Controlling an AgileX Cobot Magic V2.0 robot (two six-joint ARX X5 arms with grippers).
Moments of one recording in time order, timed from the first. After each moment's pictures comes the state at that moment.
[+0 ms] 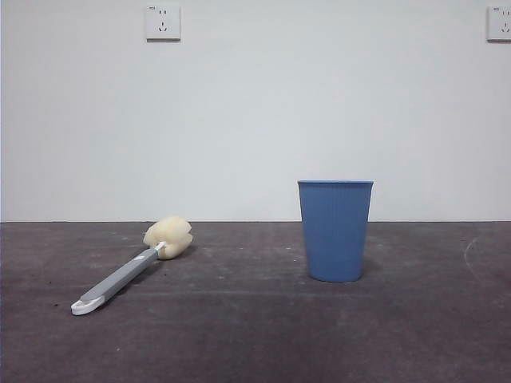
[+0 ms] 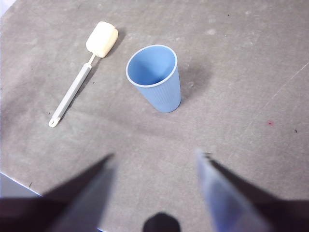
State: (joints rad) left arm 0.10 0.53 0.85 -1.07 0.48 0.04; right arm 0.03 0.71 0.94 -0.95 -0.47 -0.10
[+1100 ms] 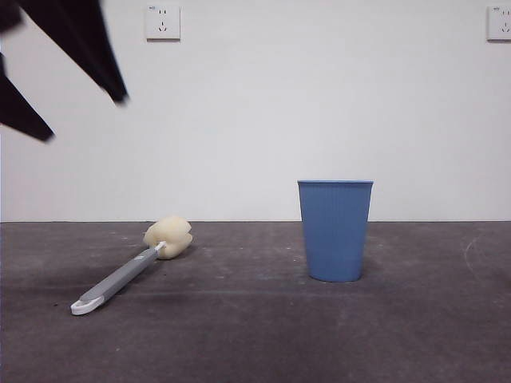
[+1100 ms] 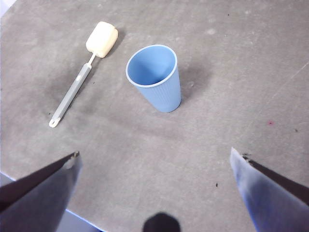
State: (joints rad) left arm -0.48 1.06 0.85 -0.61 0.13 -0.21; right arm 0.03 0.71 0.94 -0.95 -0.47 -0.09
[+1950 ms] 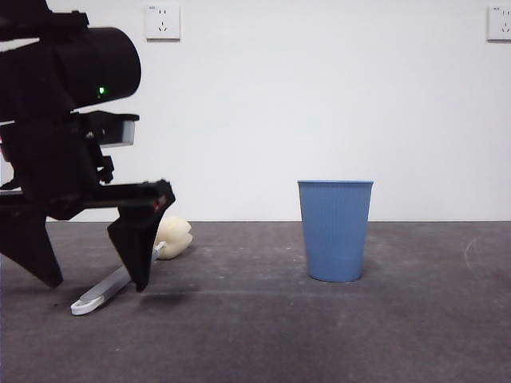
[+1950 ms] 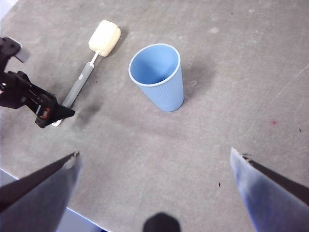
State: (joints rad) left arm -0.52 1.56 0.85 -0.43 -0.10 -0.31; right arm 0.04 0.71 0.94 -0.95 -0.47 -0.09
